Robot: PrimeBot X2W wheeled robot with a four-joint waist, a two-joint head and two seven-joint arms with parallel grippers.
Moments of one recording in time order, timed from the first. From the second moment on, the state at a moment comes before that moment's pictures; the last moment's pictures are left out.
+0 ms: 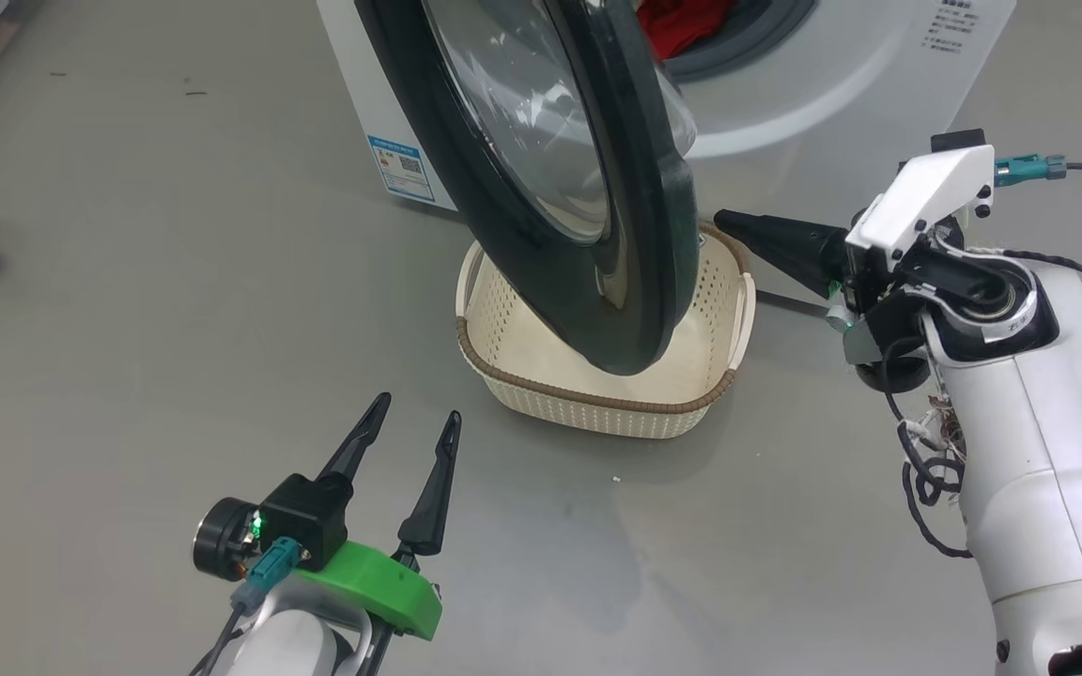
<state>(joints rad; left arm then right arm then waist) -0.20 0.03 -0.42 0.28 -0.35 -0.04 -0.25 -0.72 -0.06 0.08 0.55 1.42 -0.06 0.86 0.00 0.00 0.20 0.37</state>
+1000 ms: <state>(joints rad) -0.10 0.05 -0.28 0.28 -0.32 -0.04 -0.25 -0.33 -0.27 0.34 0.25 0.78 0.12 0.20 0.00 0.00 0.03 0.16</state>
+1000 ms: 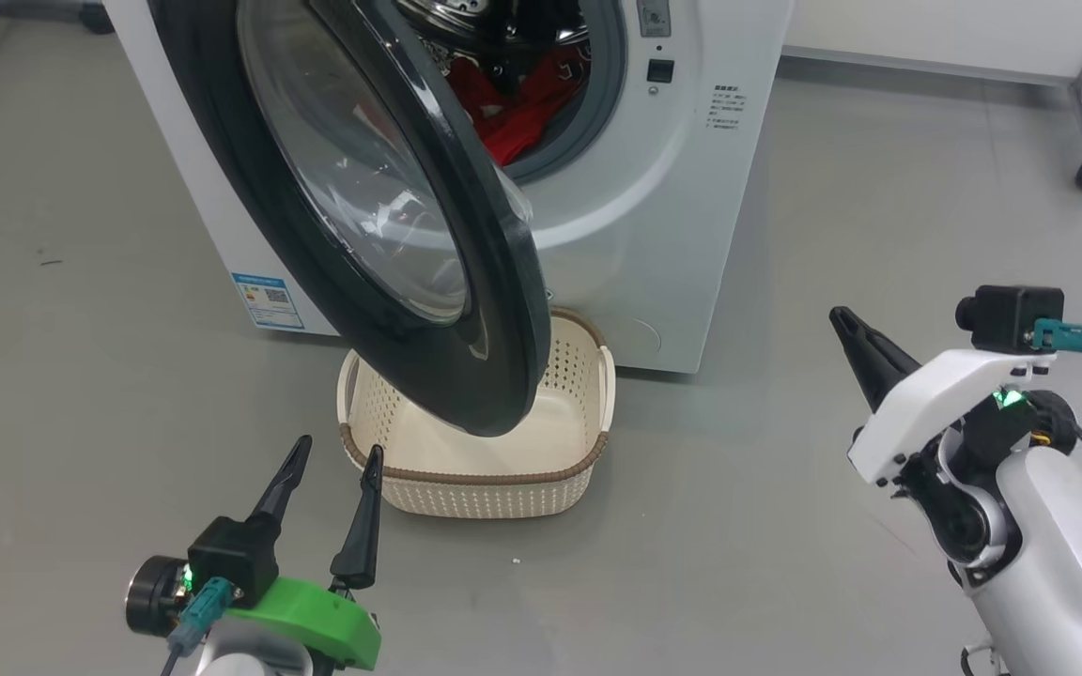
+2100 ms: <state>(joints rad) -0.06 0.04 -0.25 0.25 -0.29 -0.07 -0.25 -0.06 -0.30 0.32 0.23 0.66 0.11 -0.16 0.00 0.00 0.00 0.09</state>
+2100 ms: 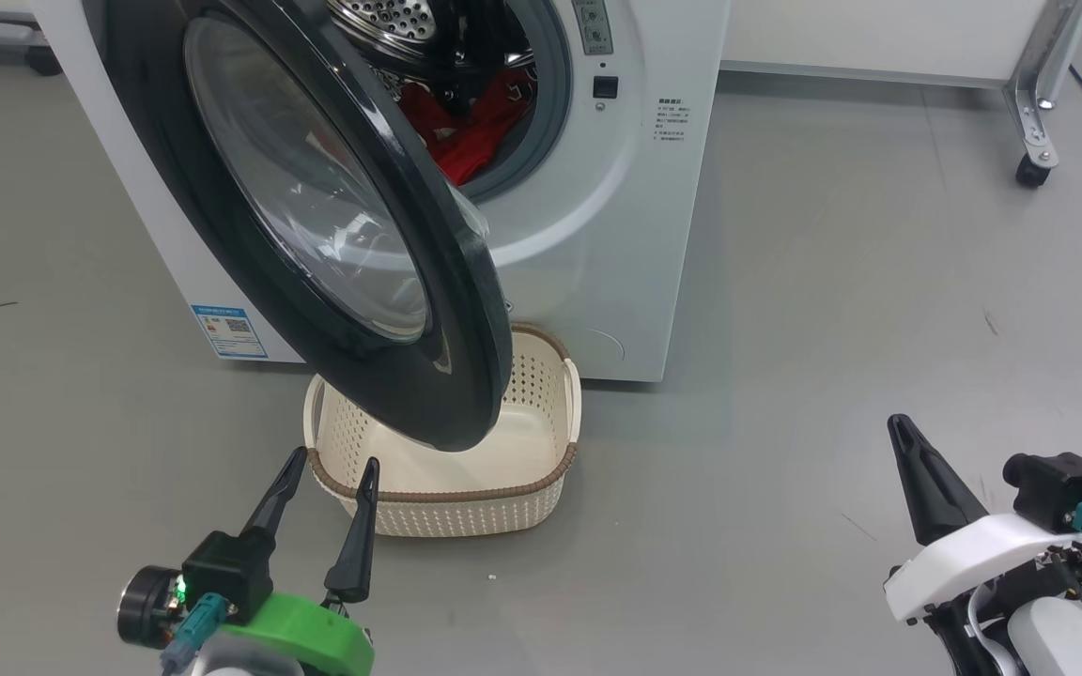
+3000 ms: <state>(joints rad) -0.06 0.04 -0.22 0.25 -0.29 -0.08 -0.25 -0.03 -0.28 0.30 0.23 0.62 0.07 -0.23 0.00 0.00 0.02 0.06</state>
